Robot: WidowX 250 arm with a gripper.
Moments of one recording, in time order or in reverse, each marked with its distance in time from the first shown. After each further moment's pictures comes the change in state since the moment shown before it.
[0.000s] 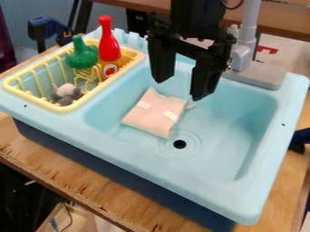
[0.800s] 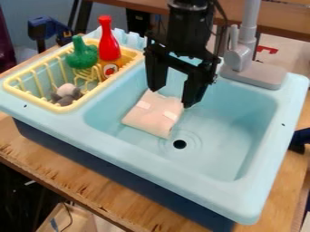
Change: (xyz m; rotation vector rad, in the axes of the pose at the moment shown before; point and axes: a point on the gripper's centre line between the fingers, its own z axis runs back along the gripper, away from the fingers) arm 0.028 0.035 -0.040 0.060 0.054 0.077
